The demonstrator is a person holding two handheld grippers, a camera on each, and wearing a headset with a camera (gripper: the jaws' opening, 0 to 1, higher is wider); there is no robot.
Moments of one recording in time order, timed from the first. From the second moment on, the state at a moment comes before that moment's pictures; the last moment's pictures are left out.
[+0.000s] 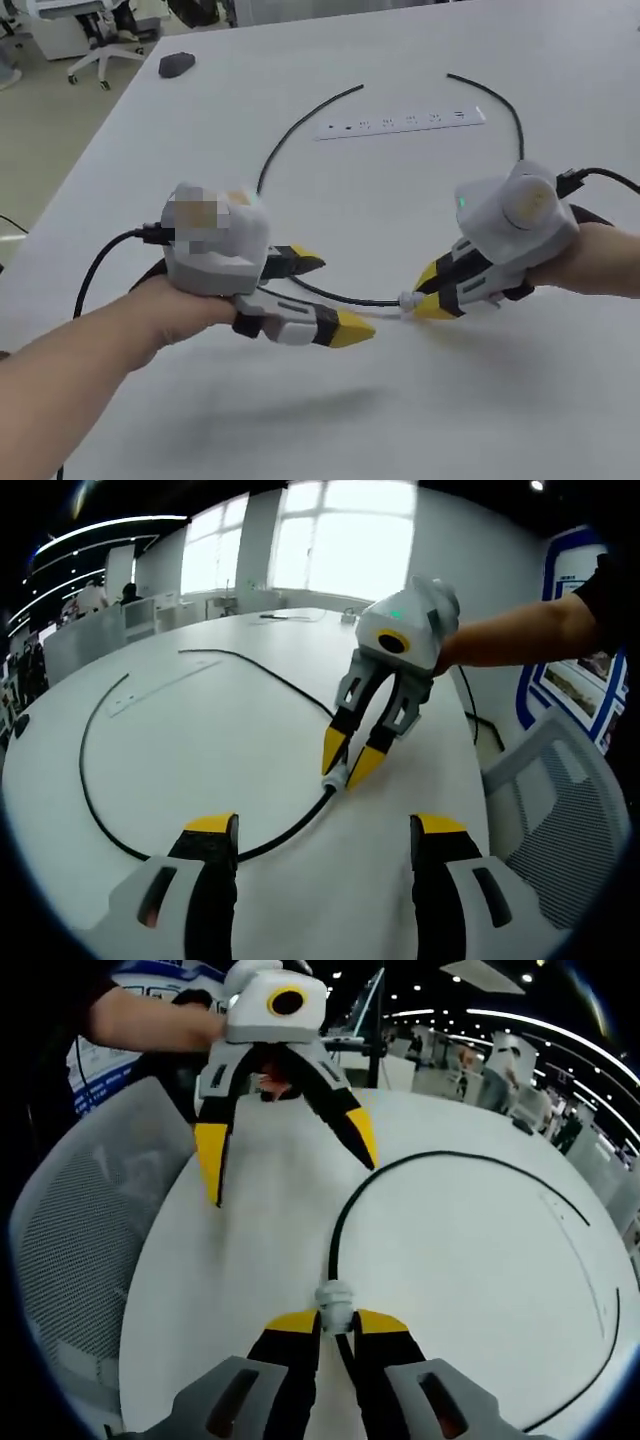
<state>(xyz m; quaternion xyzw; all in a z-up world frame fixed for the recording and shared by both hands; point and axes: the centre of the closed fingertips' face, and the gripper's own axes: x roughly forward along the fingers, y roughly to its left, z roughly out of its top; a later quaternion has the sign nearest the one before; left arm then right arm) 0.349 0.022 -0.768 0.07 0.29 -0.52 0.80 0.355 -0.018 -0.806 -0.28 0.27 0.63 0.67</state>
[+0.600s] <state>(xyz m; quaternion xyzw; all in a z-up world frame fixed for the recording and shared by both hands) 0.332 -0.013 -0.755 -0.09 0.31 -0.57 0.76 0.320 -0.006 -0.766 -0.29 0.20 0.67 0.65</state>
